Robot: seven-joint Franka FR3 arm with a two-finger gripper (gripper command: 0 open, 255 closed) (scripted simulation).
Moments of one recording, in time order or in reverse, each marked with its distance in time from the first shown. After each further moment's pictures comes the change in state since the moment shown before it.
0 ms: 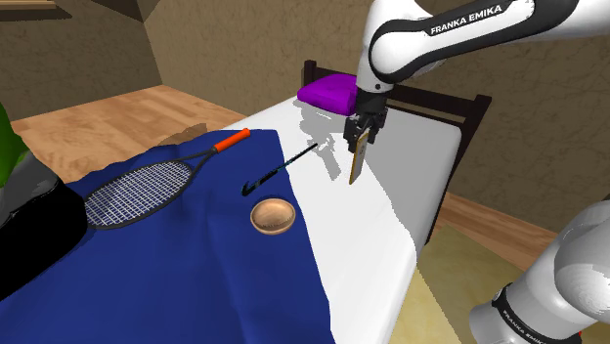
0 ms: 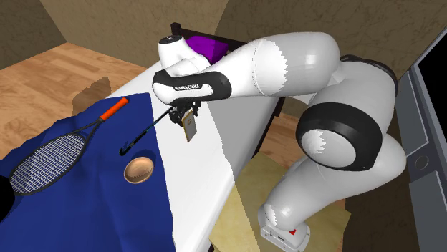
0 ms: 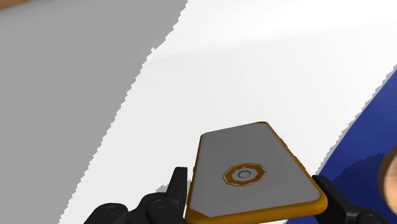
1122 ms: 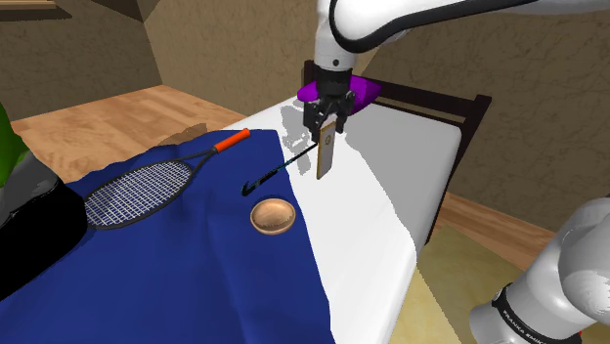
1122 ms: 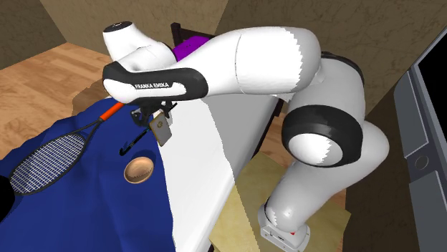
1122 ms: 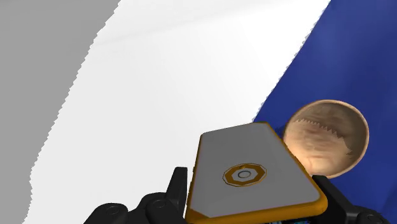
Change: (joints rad) arm 0.087 0.107 0.124 0.268 0.003 -0.161 0.211
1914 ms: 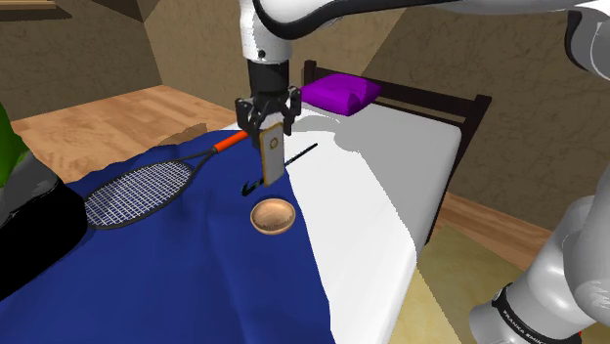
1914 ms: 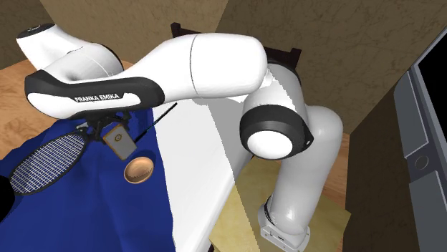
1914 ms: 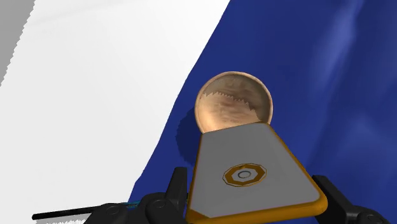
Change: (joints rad) arm 0.130 0.273 0.116 0.386 -0.073 -0.124 0.255
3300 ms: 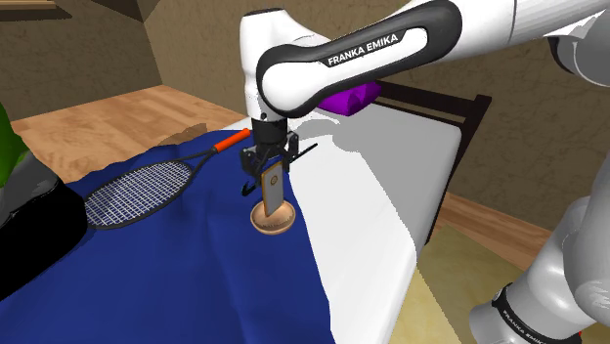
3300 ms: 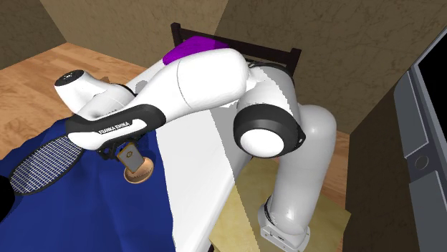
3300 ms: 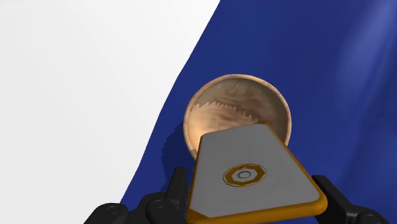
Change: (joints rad) arm 0.001 0.039 -0.004 -0.222 -0.017 0.259 0.019
